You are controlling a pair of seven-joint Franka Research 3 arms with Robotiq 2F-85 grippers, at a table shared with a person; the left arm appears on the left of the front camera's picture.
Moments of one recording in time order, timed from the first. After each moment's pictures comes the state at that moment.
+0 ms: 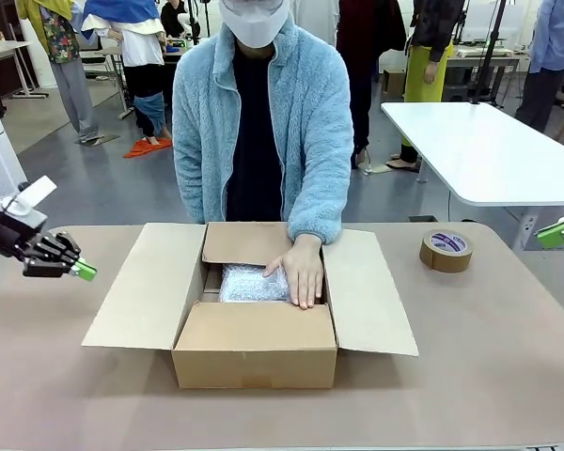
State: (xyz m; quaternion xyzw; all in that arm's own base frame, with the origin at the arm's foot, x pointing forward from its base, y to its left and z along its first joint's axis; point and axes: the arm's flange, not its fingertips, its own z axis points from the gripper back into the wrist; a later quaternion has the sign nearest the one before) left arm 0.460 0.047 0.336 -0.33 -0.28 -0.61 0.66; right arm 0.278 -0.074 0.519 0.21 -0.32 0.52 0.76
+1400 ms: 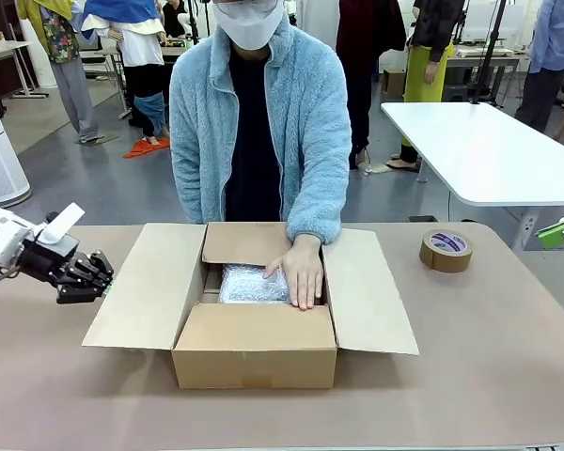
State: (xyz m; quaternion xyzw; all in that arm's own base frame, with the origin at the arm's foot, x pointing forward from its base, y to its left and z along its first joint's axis) left arm 0.441 -0.009 0.294 -0.35 -0.32 -0.66 0.58; right arm 0.277 -0.075 0.519 0.21 -0.32 0.52 0.76
